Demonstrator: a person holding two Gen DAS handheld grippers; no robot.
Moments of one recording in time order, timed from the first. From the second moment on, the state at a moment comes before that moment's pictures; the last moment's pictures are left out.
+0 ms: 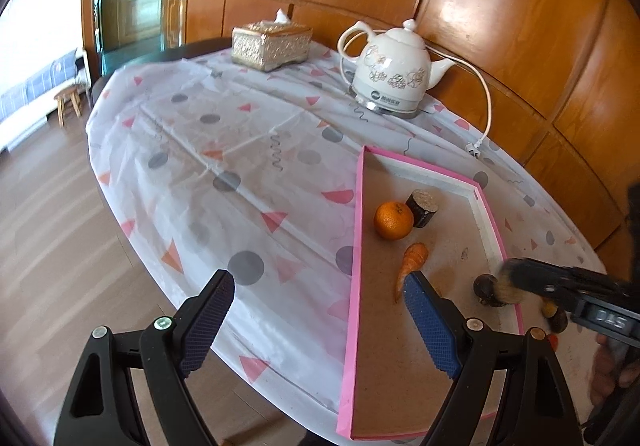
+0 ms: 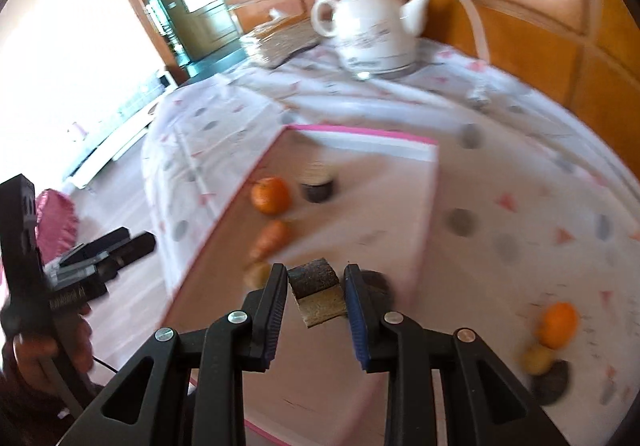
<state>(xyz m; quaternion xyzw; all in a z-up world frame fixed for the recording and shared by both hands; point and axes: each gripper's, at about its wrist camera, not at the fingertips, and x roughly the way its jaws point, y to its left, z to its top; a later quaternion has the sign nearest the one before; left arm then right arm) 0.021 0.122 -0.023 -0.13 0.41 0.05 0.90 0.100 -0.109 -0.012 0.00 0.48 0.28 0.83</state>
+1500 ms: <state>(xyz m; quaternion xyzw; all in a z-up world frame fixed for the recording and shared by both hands) 0.019 0.029 -0.003 -0.01 0.40 -0.04 0.92 0.022 -0.237 0.005 -0.08 0.44 0.10 0.89</state>
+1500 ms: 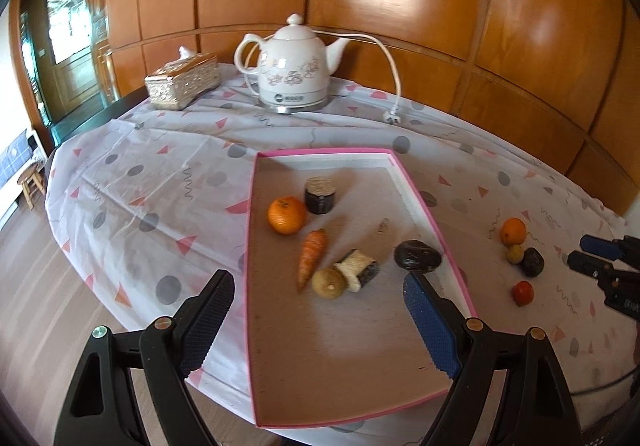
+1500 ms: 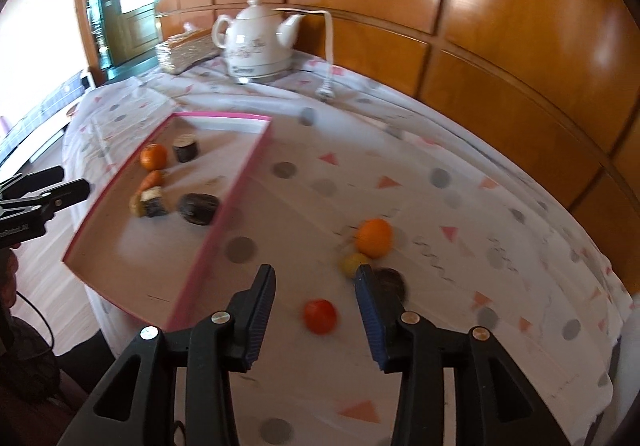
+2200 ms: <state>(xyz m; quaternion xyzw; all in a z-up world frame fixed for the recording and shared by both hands) 0.025 -0.050 0.000 0.06 0.40 -0.12 0.91 -0.002 -0.417 -0.008 -0.03 0.47 -0.12 0.87</state>
